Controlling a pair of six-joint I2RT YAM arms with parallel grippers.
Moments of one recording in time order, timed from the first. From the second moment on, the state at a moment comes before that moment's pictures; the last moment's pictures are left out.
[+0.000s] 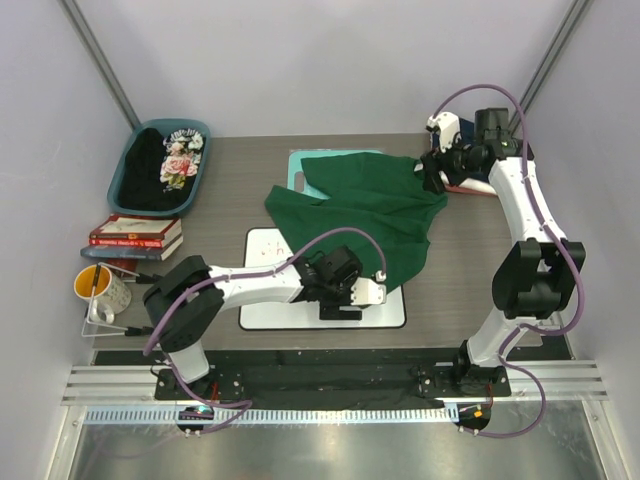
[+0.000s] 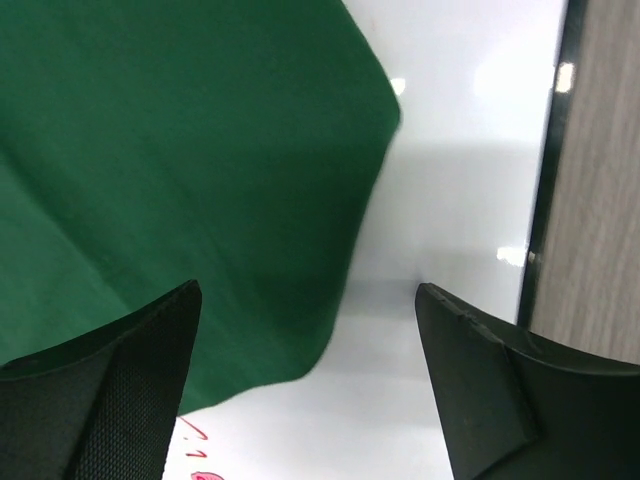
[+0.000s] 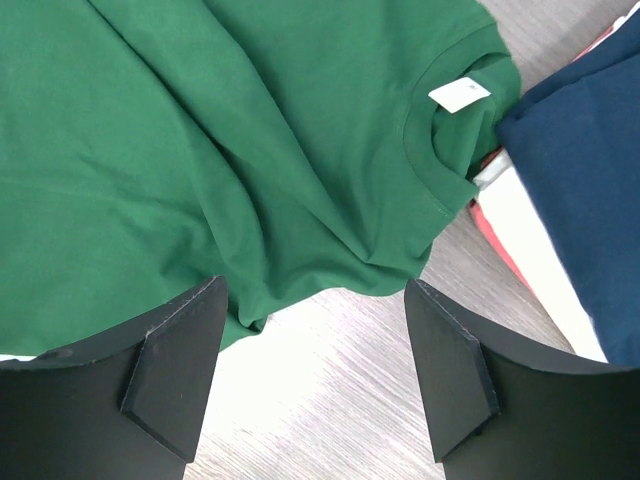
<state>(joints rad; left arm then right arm) -1.04 1.72 1.04 -0.34 0.07 0.63 -0.03 1.73 1.67 -0.81 -0.47 -0.60</state>
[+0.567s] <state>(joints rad) -1.03 1.81 1.13 -0.38 0.00 0.68 -0.03 1.73 1.56 -0.78 -0.42 -0.64</state>
